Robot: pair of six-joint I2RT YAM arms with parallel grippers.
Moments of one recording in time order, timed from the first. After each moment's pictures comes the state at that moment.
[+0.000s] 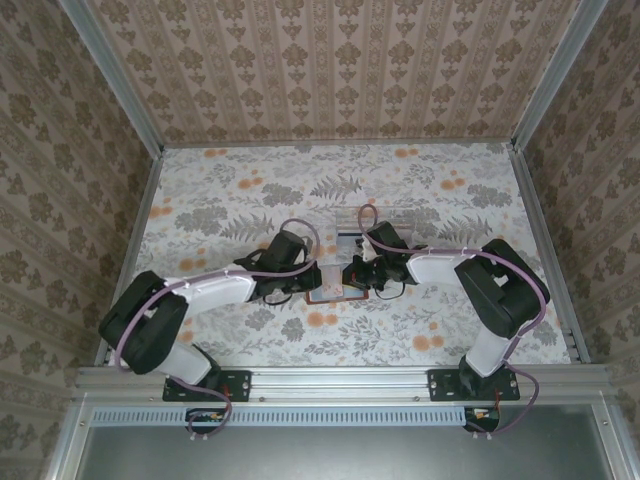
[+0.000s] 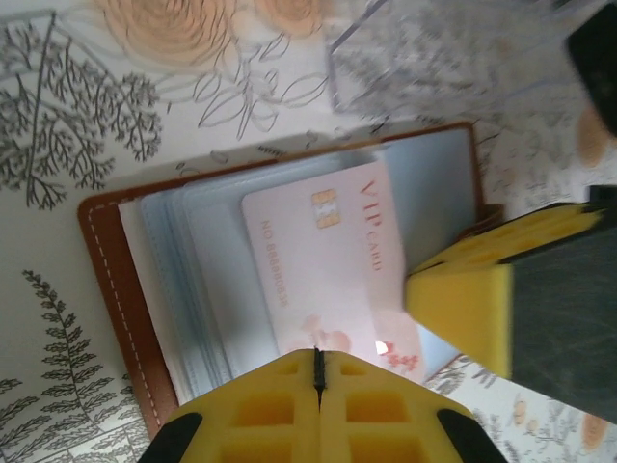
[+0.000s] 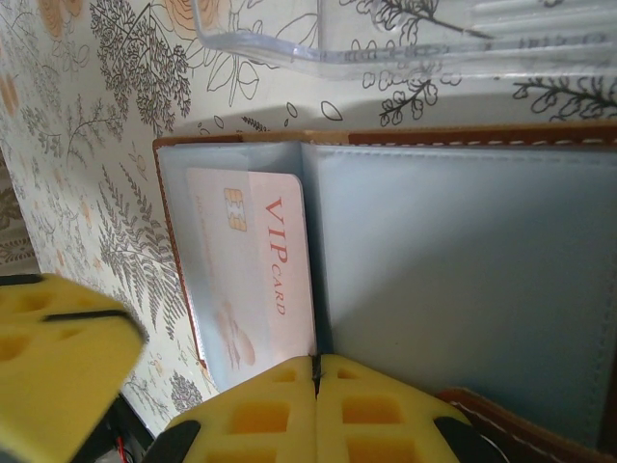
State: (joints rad) left arm -0.77 1.50 0.69 -0.10 0.24 -0.75; right arm 0.56 1.72 0.78 -0.02 -0.53 0.81
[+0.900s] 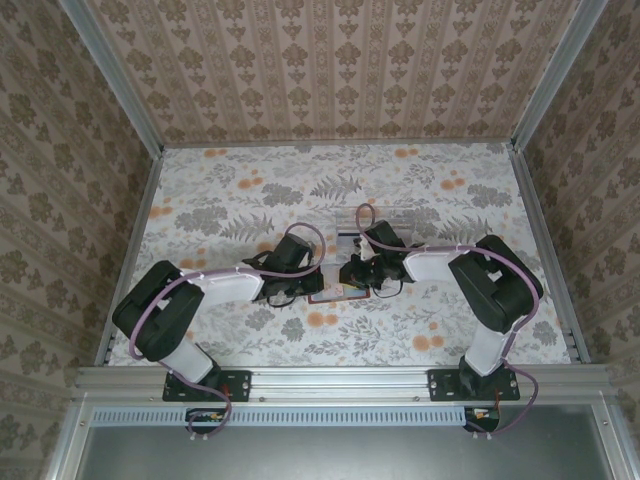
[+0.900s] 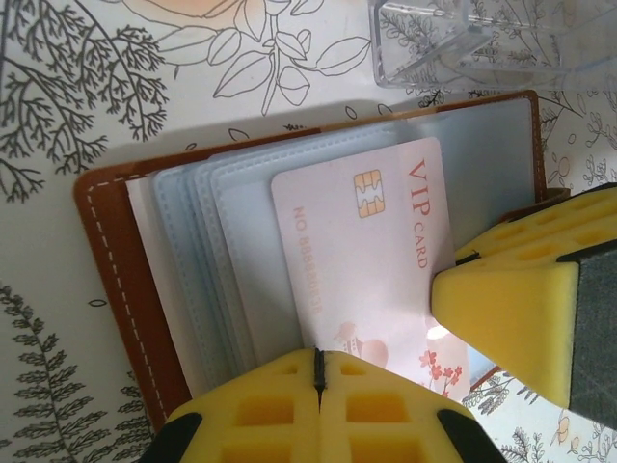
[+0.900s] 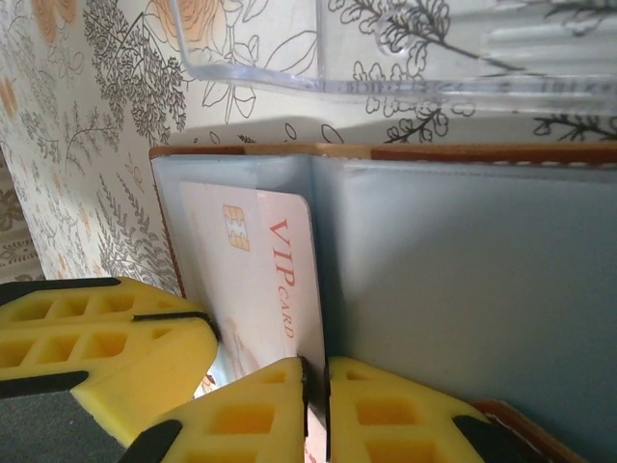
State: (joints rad) left arm -0.78 1.57 0.69 -0.06 0.24 -0.75; right arm 0.56 1.77 0.81 0.00 -0.55 0.82
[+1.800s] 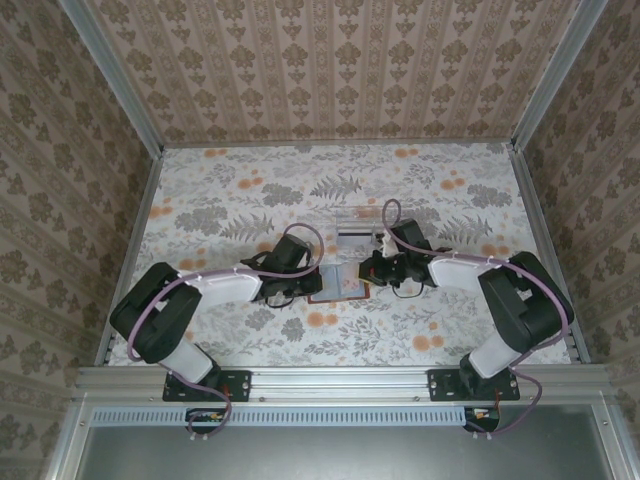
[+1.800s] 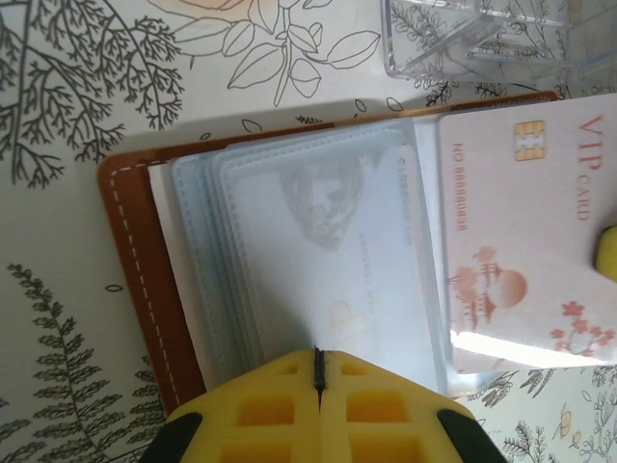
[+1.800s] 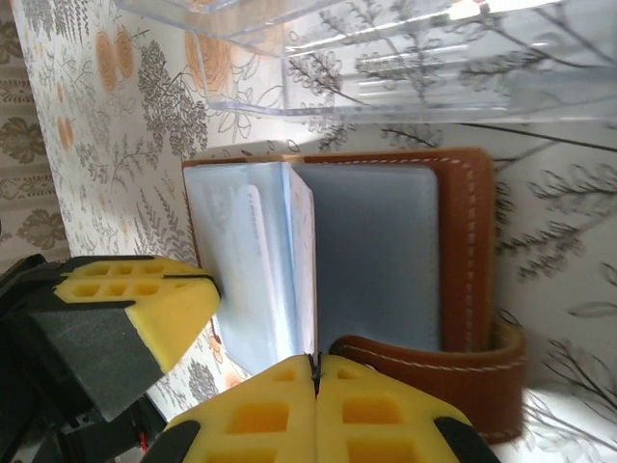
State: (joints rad) left arm -0.77 1.55 0.68 -0.08 0.24 -0.75; right arm 0.42 1.57 0.68 -0.03 -0.58 0.76
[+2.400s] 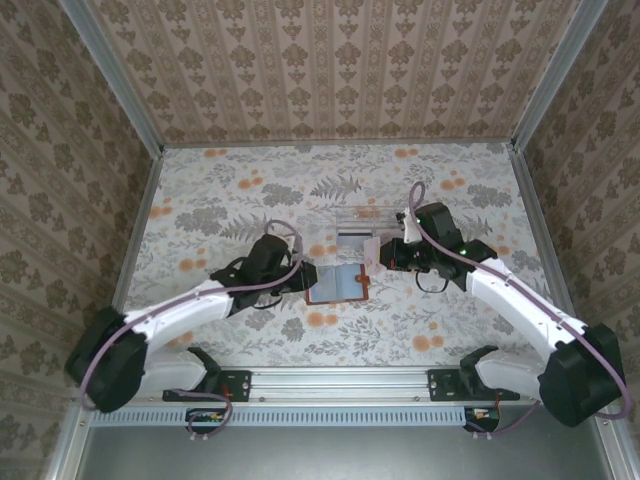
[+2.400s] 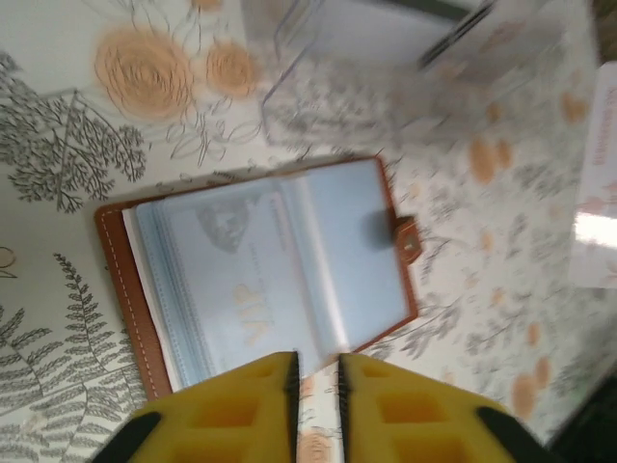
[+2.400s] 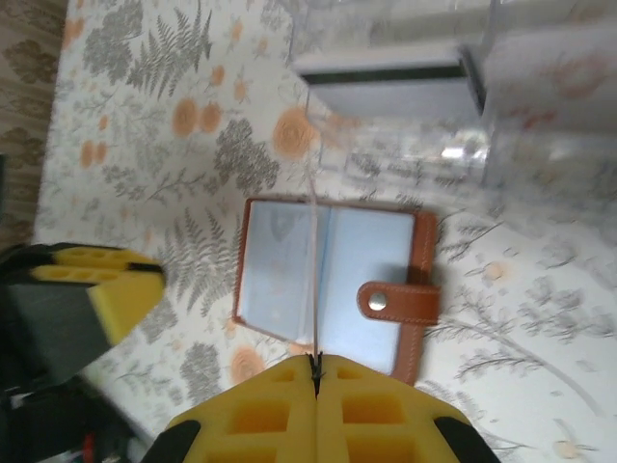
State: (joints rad) left arm -0.76 1.18 0.59 -0.11 0.21 -0.75; right arm 0.44 1.16 0.86 -0.52 -0.31 0.50
